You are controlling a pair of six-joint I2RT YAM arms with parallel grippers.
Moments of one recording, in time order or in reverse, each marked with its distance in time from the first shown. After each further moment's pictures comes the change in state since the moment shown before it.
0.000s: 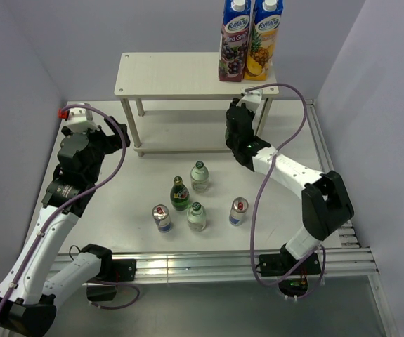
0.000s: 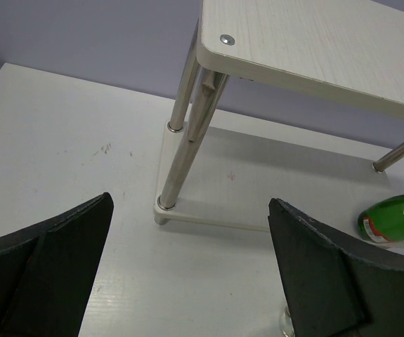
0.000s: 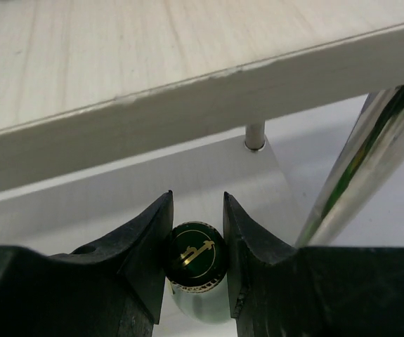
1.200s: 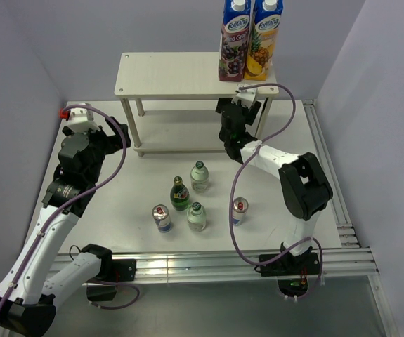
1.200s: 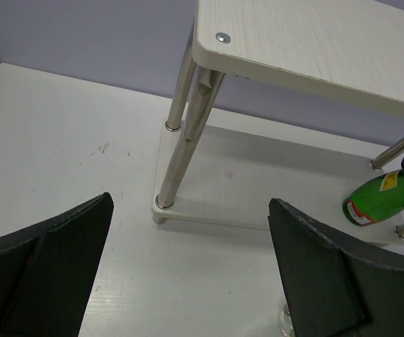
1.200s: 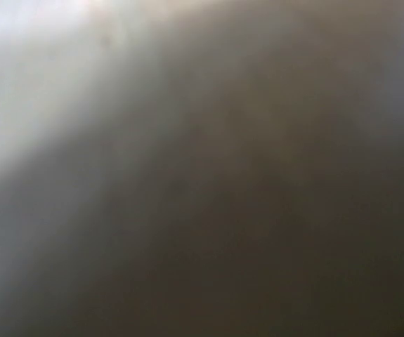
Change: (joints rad) left arm -0.008 0.001 0.000 0.000 -0.001 0.000; right arm -0.037 0.246 0.076 0.350 0.078 -0.109
